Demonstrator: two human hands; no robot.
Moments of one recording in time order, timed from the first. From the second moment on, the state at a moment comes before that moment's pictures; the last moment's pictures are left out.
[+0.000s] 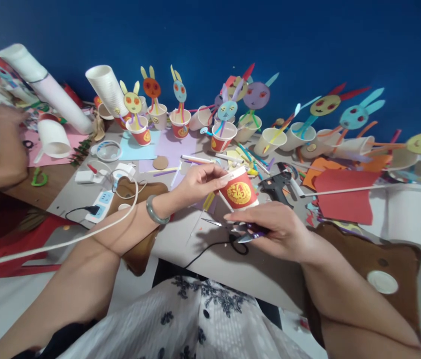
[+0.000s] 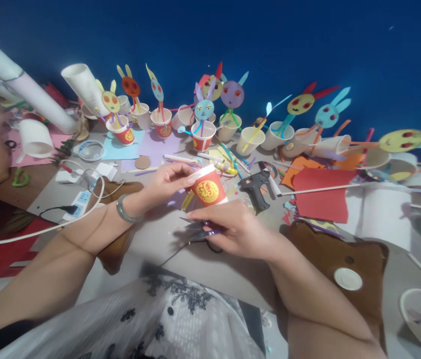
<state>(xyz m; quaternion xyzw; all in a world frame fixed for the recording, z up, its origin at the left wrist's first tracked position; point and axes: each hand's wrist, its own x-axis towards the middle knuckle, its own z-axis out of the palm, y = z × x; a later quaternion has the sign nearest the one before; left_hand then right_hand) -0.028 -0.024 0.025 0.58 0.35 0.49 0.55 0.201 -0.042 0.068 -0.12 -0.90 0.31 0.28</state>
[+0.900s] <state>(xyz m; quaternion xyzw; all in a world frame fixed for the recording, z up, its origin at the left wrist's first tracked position) -0.033 -0.017 0.015 0.75 0.35 0.47 0.32 0.204 -0.029 0.049 -0.41 -0.89 -0.03 0.21</state>
